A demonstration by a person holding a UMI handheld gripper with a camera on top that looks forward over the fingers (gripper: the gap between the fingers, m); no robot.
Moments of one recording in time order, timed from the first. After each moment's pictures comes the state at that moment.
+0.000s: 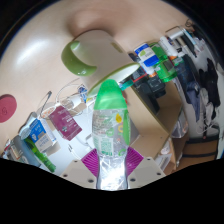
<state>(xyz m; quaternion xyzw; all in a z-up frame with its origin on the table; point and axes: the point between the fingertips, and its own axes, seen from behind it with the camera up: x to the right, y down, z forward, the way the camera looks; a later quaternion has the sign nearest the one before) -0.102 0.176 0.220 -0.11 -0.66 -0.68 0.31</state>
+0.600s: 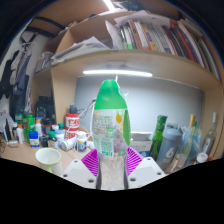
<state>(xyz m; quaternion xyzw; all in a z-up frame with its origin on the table) 0.031 0.144 0.161 -0.73 -0.08 0.01 0.68</state>
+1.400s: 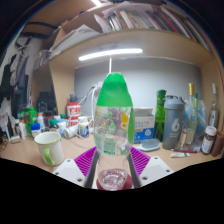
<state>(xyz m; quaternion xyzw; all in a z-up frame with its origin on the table) 0.038 0.135 0.078 -0.75 -0.06 0.06 0.66</state>
